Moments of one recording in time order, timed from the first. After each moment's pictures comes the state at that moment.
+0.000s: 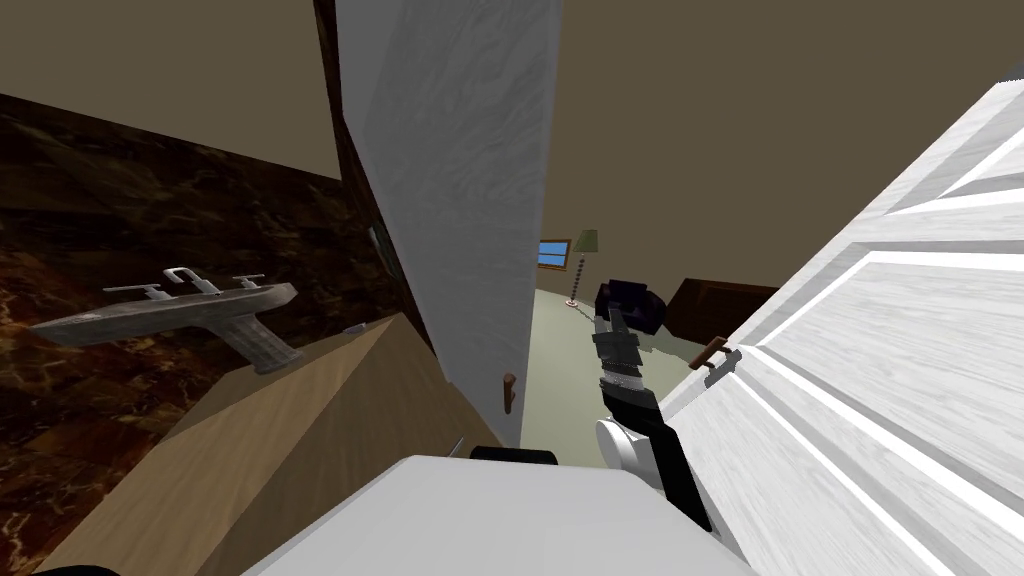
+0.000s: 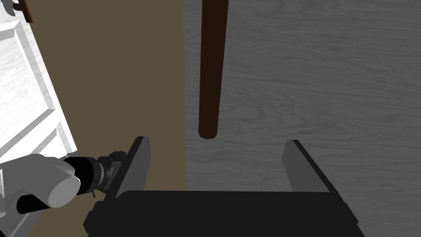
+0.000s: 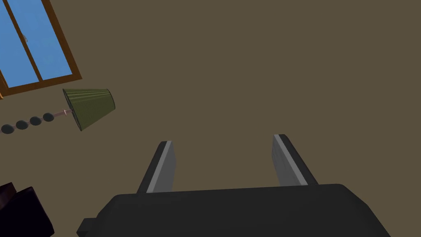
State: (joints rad) arm 0.67 0.06 0.05 -1.20 -0.85 -1.28 -1.05
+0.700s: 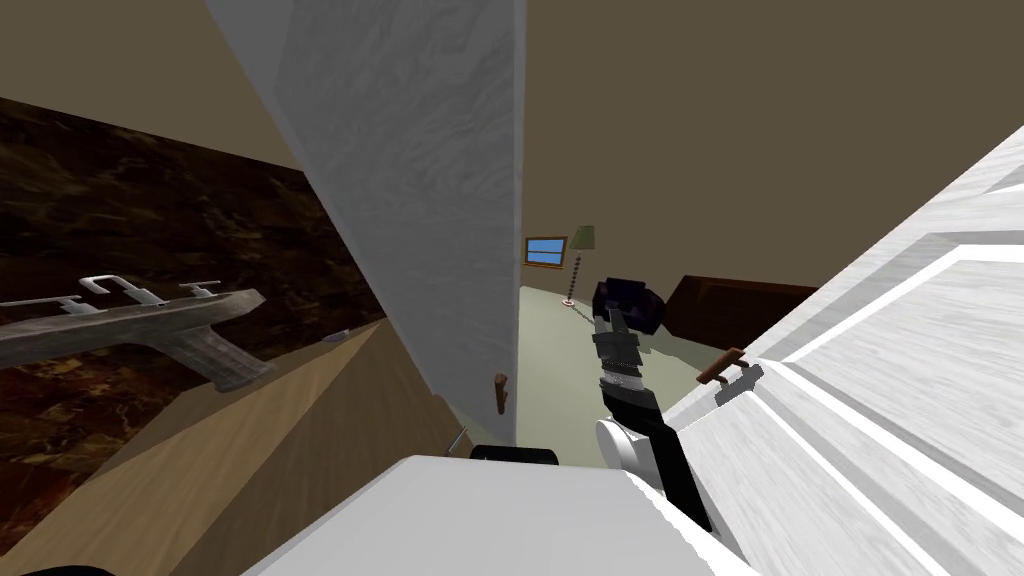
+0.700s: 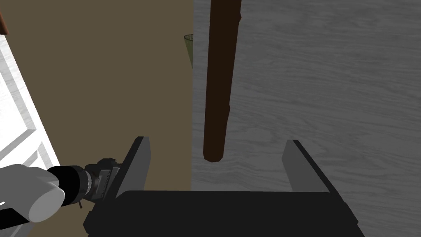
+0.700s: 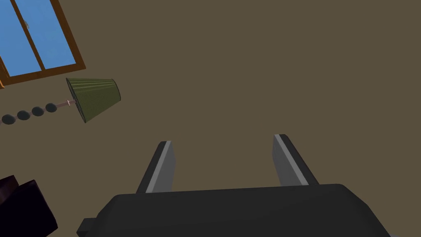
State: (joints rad) arm 0.62 0.05 0.04 -1.19 -0.84 -1.23 -1.03
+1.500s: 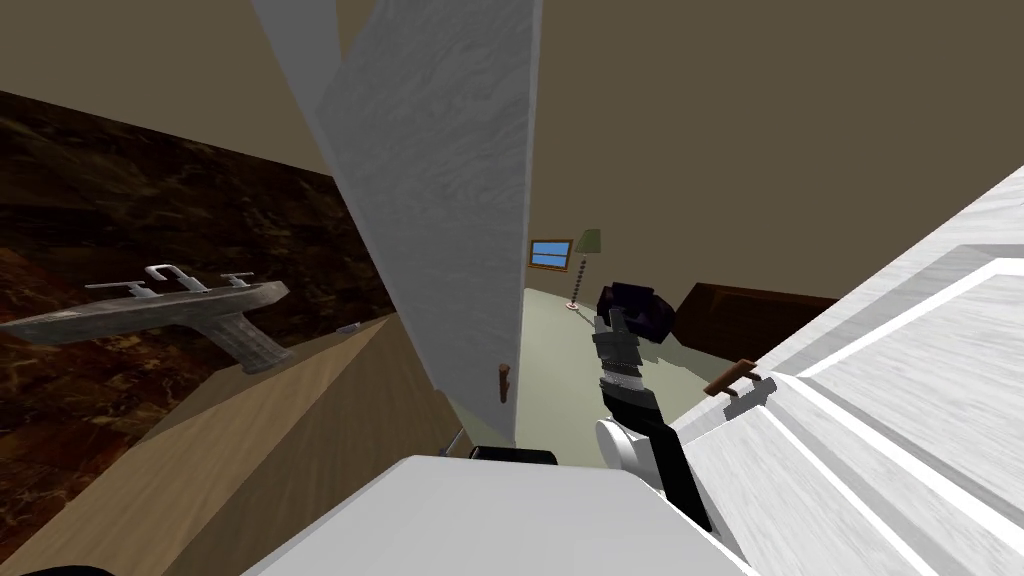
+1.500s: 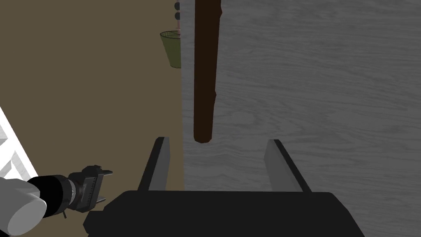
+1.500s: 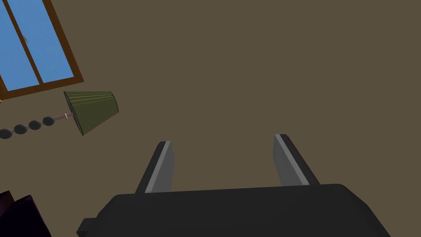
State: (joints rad) arm 0.62 0.04 0.07 -1.20 -0.81 -1.20 -1.05
